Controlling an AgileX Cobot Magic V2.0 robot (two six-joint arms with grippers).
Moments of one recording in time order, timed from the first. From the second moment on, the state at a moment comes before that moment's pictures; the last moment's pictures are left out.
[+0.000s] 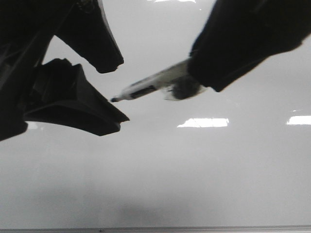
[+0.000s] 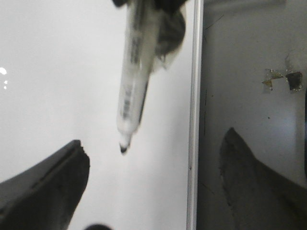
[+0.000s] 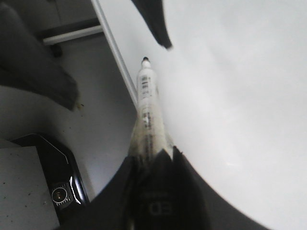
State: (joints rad) left arm -1.02 1.25 -0.89 0.27 0.60 0.43; right arm 0.74 1.10 -0.84 0.19 0.61 -0.50
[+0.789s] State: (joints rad) left arm -0.99 1.19 -0.87 0.17 0.58 0.40; right arm 0.49 0.86 -0.75 0.19 0.62 -0.50
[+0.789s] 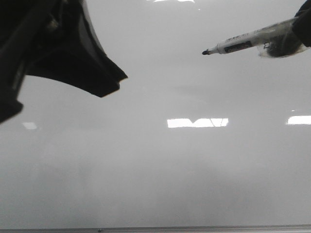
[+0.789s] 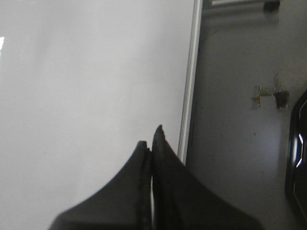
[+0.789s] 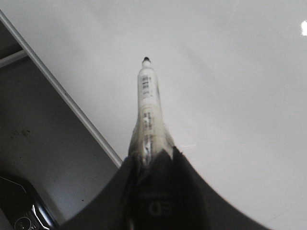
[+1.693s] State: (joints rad) left arm -0.95 0.52 -0.47 0.00 0.36 0.39; right arm 0.53 1.40 -1.00 0.25 0.17 -0.50
